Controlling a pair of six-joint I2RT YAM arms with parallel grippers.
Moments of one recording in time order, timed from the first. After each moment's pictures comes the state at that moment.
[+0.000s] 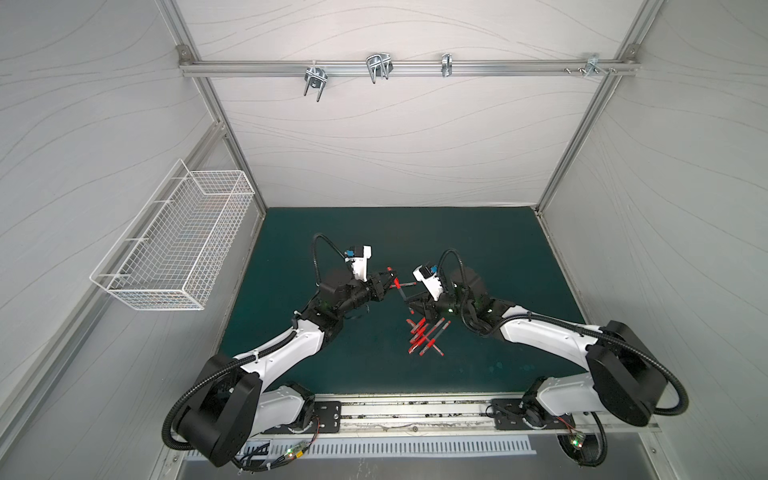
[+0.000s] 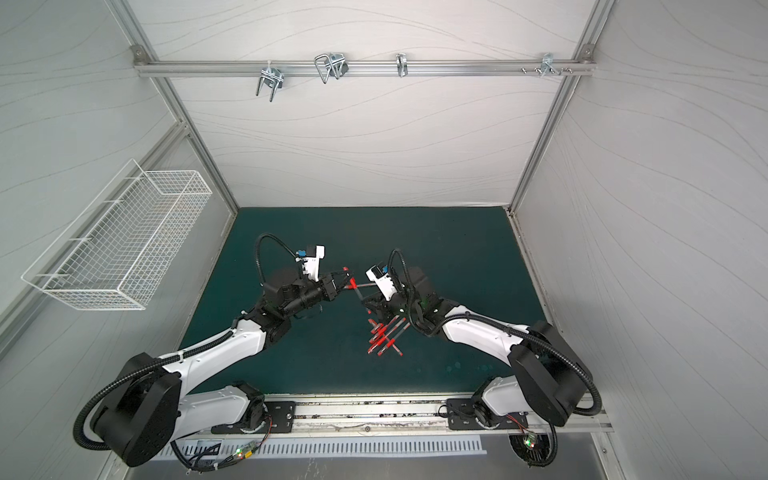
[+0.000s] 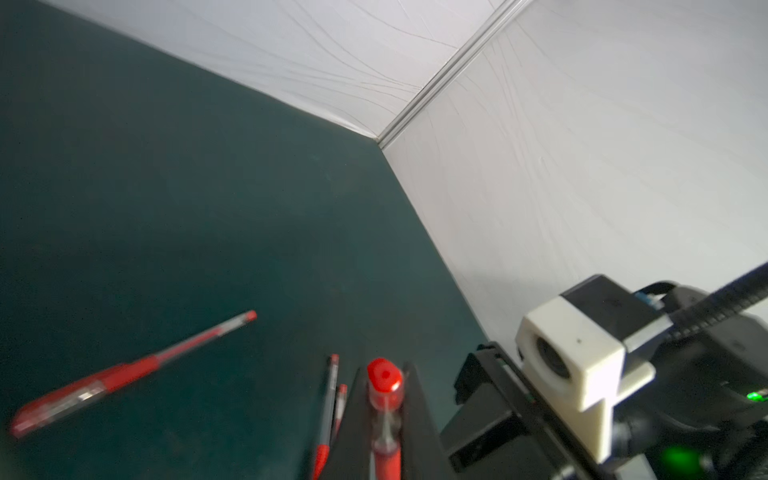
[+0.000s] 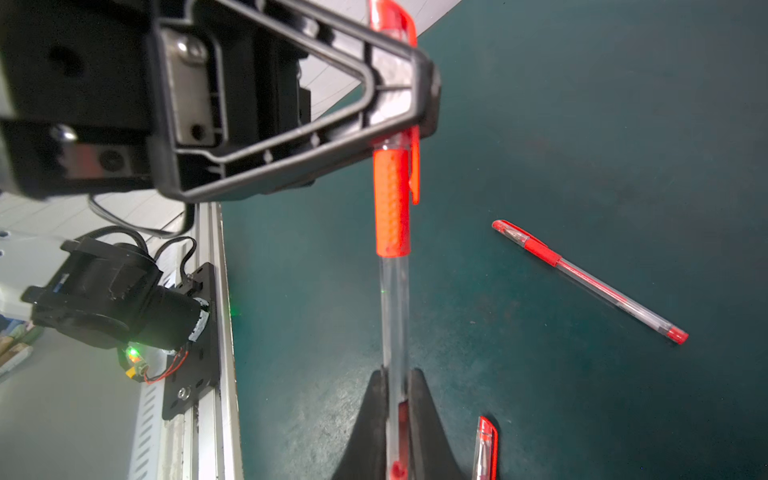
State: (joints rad) left arm -0.47 1.20 0.53 0.47 0.39 -0.70; right arm 0.79 1.37 0.68 0.22 -0.49 0.17
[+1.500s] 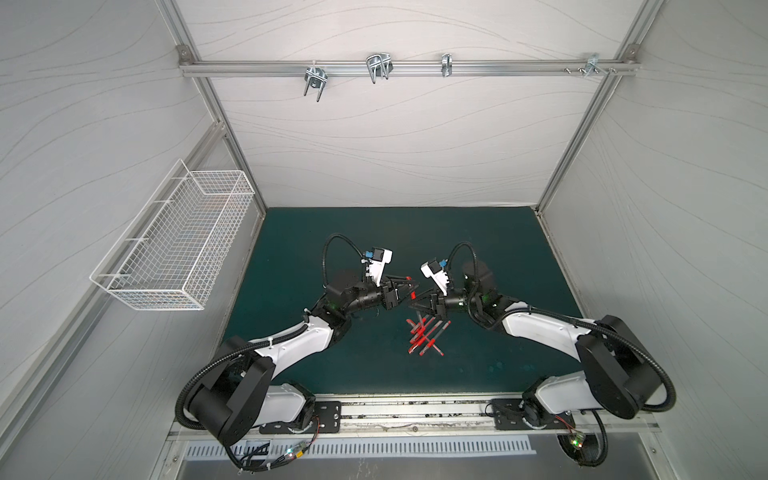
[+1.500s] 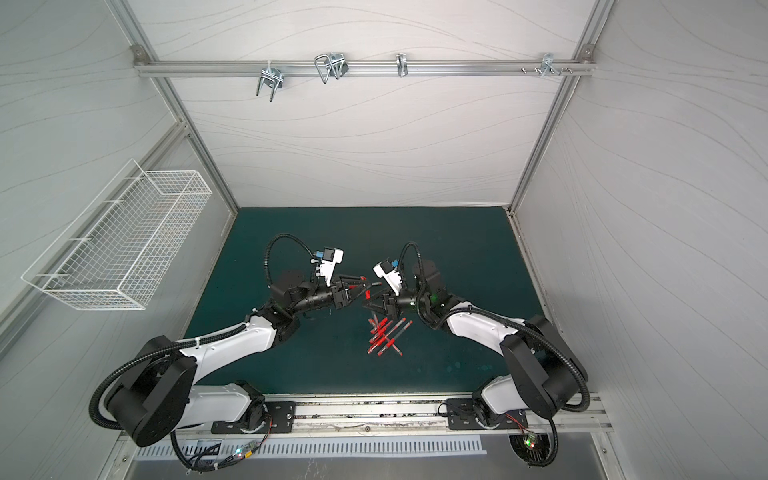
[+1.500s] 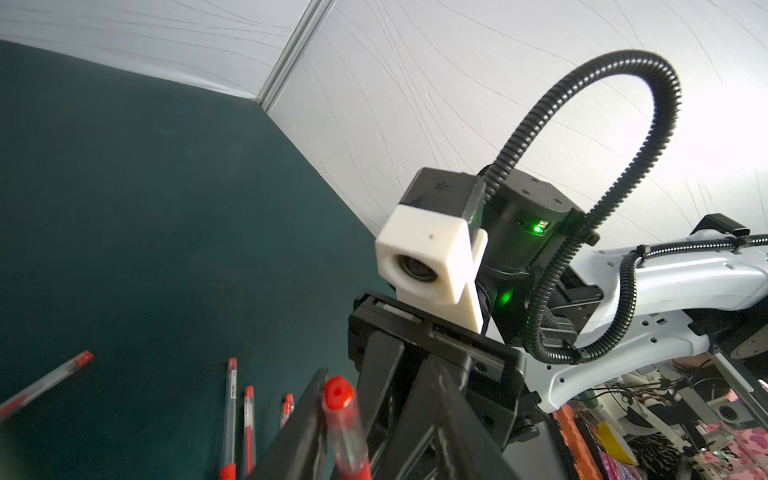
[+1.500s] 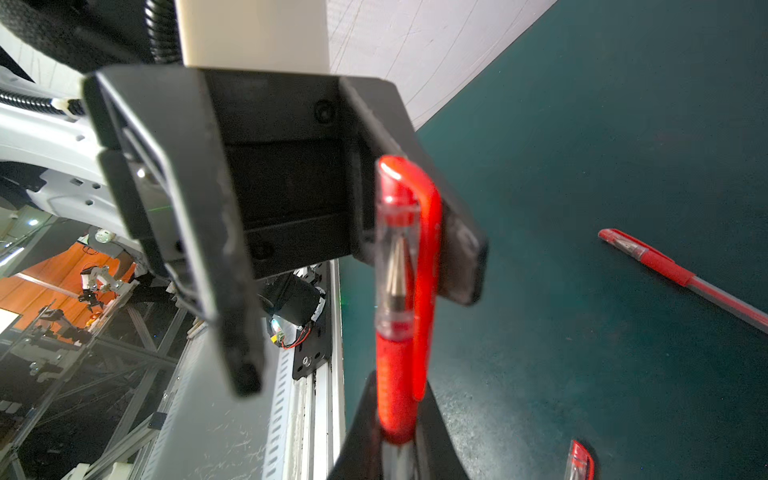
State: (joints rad) left arm -0.54 1.30 0.54 0.69 0.67 -0.67; right arm 0.66 1.42 0.65 0.39 -0.91 0.31
